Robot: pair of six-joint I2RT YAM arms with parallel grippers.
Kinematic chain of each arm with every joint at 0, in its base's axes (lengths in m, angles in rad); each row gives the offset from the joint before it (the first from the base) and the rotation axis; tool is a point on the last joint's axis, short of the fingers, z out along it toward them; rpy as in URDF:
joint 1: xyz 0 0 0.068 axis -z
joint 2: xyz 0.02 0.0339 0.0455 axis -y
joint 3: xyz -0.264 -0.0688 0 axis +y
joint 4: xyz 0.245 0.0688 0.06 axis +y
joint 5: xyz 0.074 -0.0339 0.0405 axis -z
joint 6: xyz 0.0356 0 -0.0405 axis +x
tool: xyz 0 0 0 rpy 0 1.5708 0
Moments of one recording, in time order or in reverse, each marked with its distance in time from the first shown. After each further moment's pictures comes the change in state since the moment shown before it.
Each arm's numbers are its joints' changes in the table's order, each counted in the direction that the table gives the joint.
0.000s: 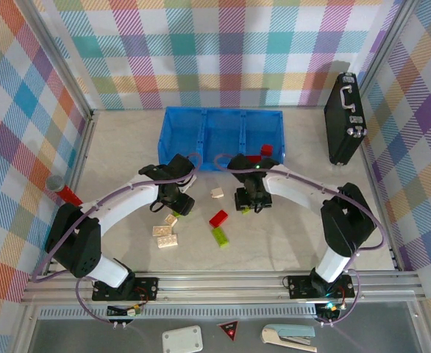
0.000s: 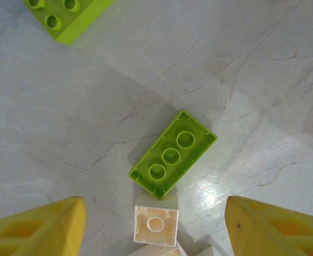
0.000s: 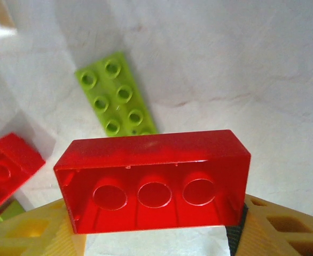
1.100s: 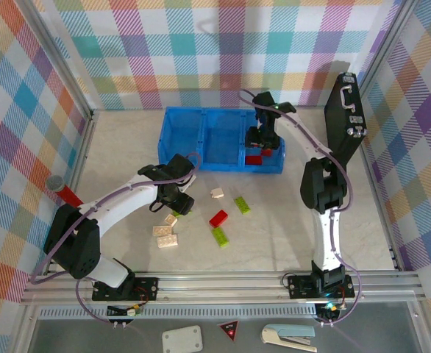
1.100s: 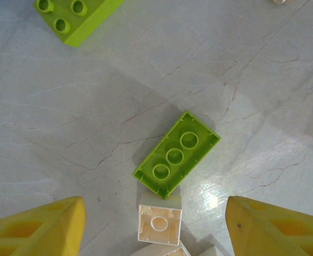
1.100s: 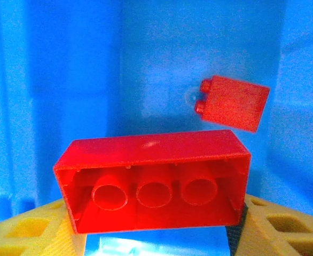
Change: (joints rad) left arm 0.000 0.010 0.000 0.000 -0.012 0.000; right arm 0.363 -0.509 -0.806 0.101 -0.079 -0.230
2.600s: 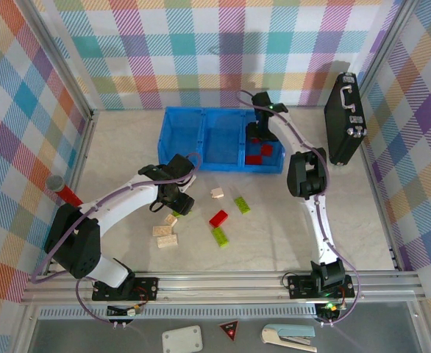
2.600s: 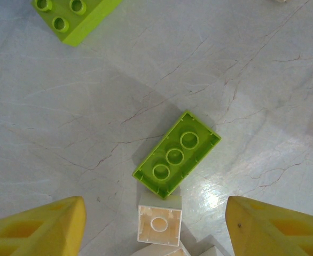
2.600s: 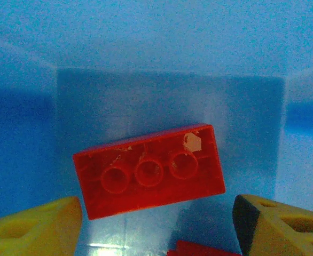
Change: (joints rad) left arm 0.000 -0.005 0.000 0.000 0.000 0.000; right arm 0.041 -0.351 -0.353 -0.066 0.101 -0.091
